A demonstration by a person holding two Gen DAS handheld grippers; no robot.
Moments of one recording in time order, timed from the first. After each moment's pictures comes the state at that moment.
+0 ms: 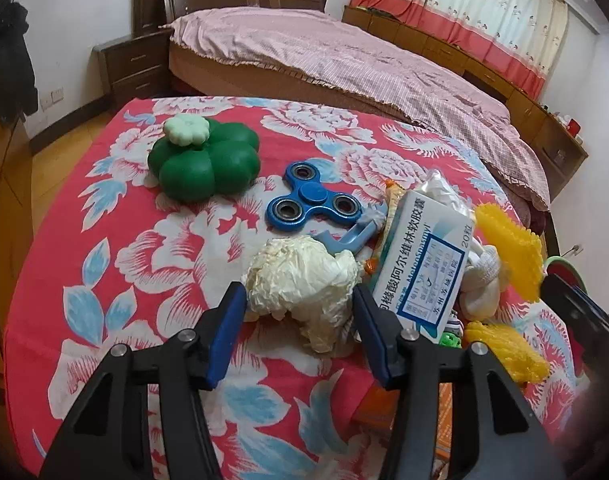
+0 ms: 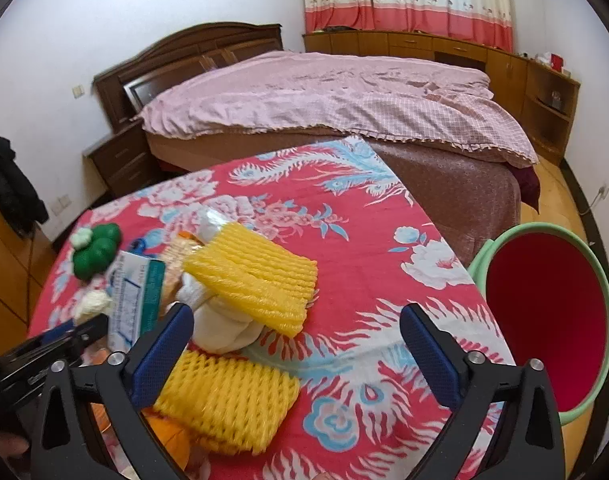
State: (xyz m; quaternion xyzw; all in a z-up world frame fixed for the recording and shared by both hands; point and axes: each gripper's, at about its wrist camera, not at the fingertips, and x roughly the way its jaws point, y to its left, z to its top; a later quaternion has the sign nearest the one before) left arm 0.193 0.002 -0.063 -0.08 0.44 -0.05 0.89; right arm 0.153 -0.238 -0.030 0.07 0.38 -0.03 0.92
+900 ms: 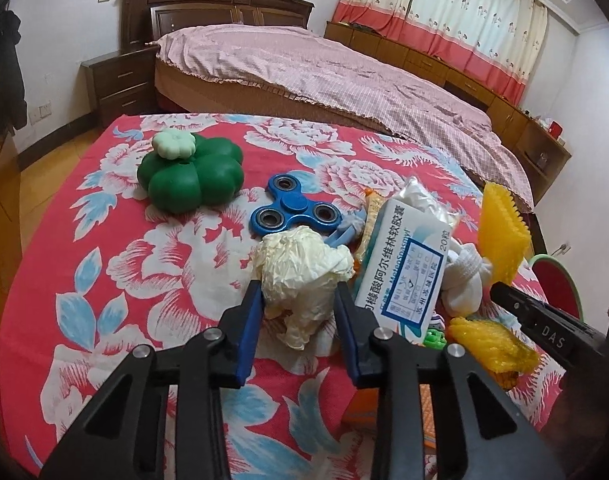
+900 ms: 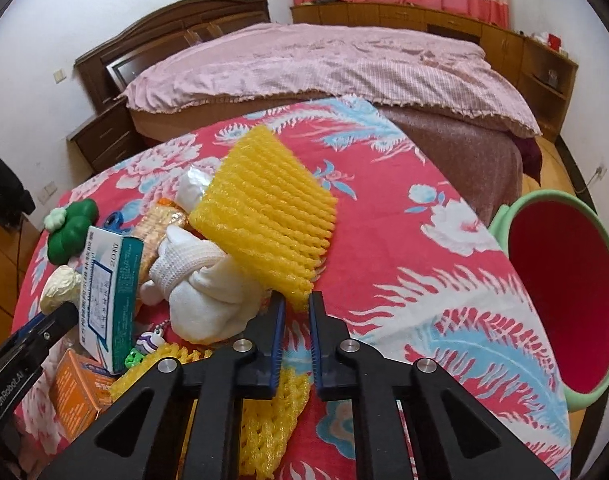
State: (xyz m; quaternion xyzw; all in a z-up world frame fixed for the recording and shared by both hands) left arm 0.181 0.001 -0.059 -0.08 0.40 -0.08 0.91; right arm 0.164 -0.233 -0.055 0.08 0.42 -0.04 0.90
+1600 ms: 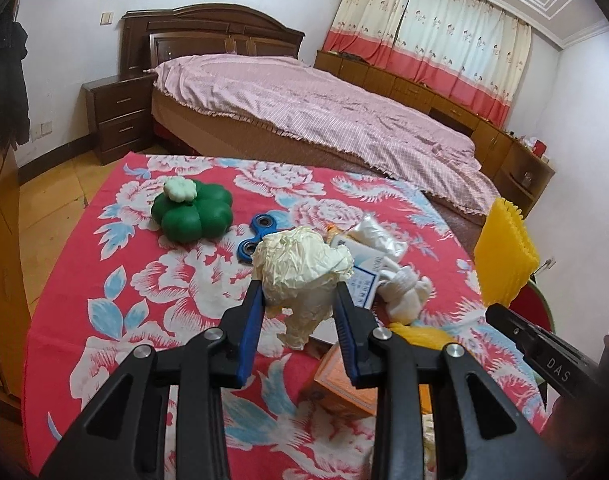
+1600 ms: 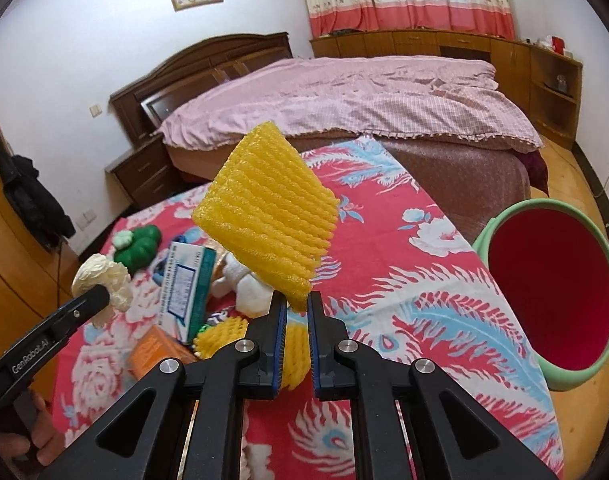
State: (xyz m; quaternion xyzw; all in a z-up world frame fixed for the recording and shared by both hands) left arm 0.137 -0.001 -0.005 -0.09 0.35 -0.10 0.93; right arm 0.099 -0.236 -0.005 0.12 0.35 0.01 0.93
